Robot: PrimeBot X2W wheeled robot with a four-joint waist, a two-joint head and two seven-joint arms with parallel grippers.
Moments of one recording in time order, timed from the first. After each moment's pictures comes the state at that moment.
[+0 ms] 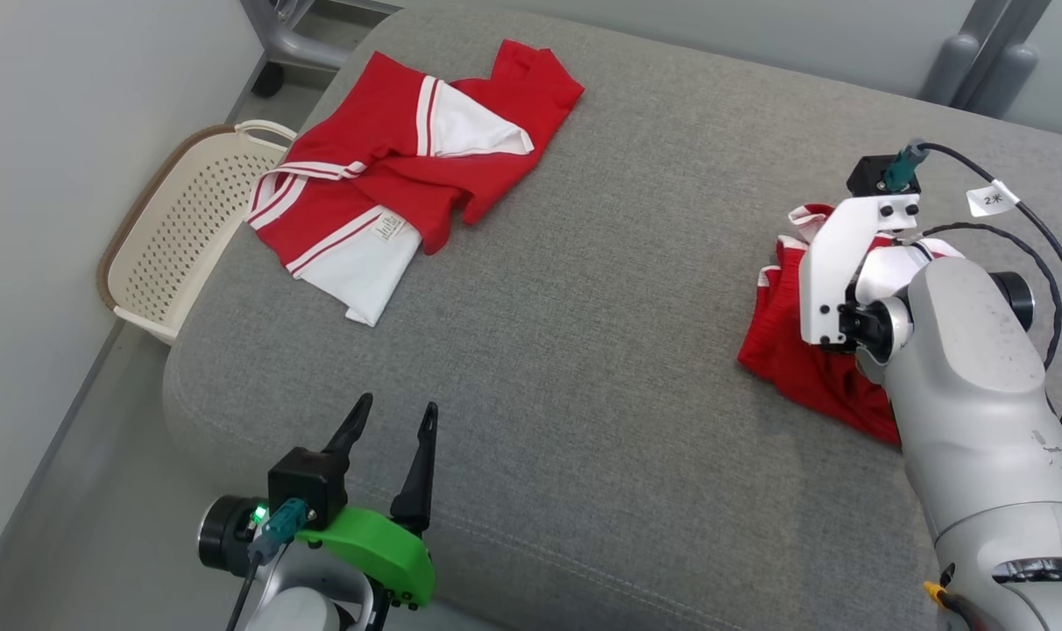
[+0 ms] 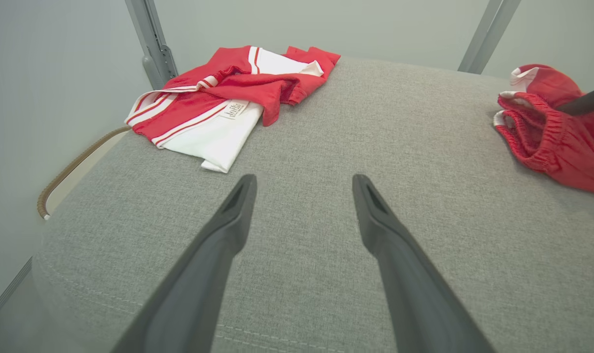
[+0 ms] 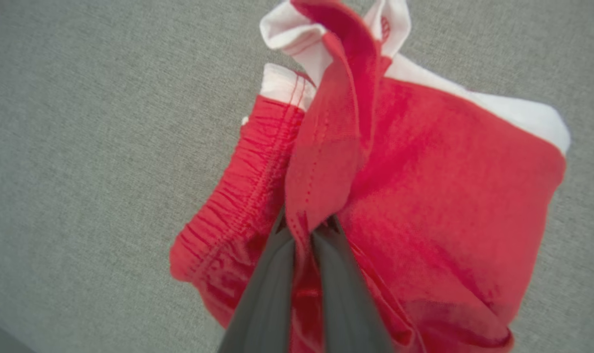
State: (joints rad) left arm -0.16 0.15 -0.41 0.27 -0.34 0.03 -0.14; right arm -0.83 -0.06 -0.14 0.85 -0.04 0.13 0.75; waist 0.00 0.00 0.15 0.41
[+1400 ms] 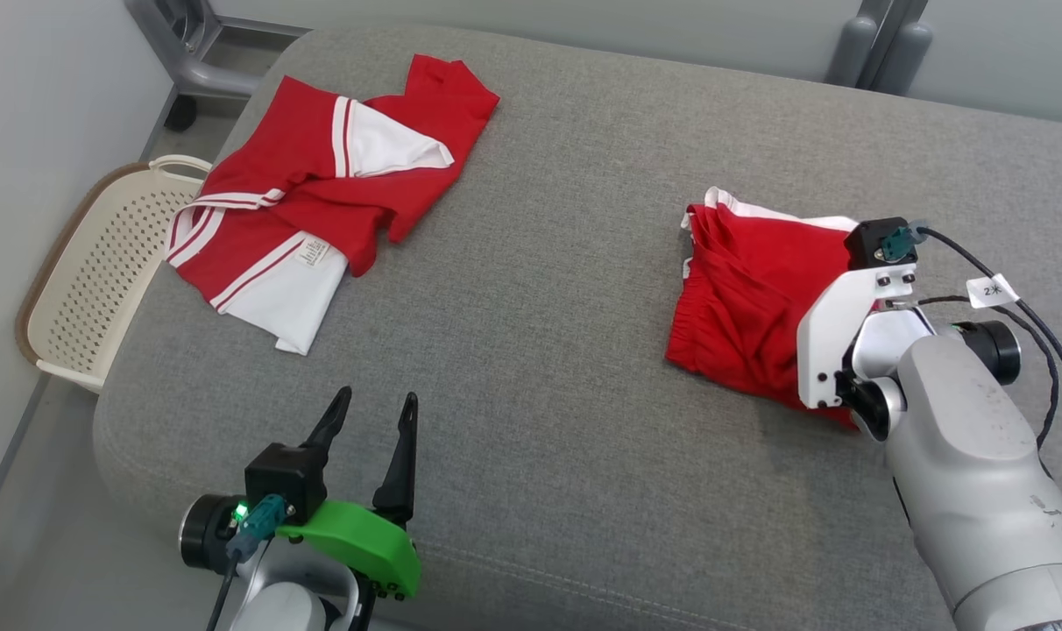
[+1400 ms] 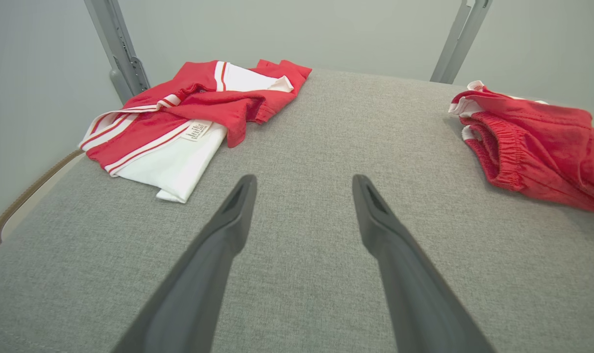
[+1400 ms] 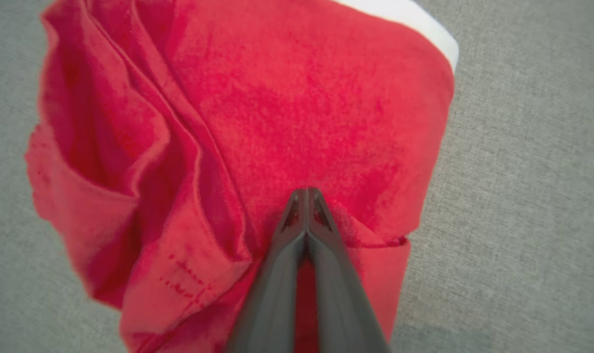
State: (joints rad) left arm -0.17 0.17 -0.41 0.26 -0.38 0.06 -0.16; right arm -0.70 -0.12 0.02 0.86 0.08 0.13 0.44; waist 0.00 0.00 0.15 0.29
